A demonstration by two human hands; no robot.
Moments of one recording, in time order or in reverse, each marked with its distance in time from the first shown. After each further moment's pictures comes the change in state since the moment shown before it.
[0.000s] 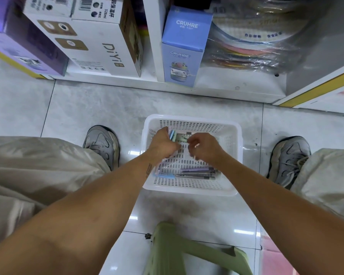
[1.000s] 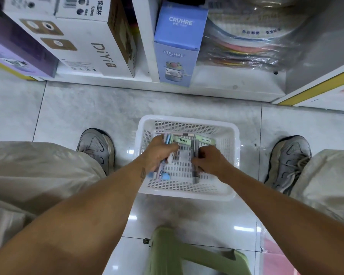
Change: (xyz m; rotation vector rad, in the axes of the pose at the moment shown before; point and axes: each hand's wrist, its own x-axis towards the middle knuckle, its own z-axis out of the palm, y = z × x) left_hand 0.010 -0.015 0.003 -0.234 -0.115 -0.113; right_hand -0.003 0.040 0.000 -0.021 -0.016 0.173
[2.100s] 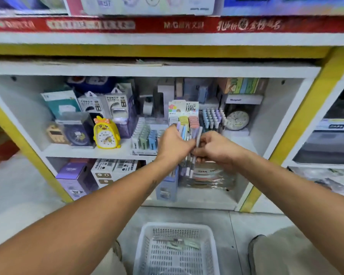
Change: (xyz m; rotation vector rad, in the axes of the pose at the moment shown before) left_hand -0.277 0.325 0.033 0.177 0.418 1.009; right_hand -0.267 -0.279 -0.216 0.155 0.178 -0.708
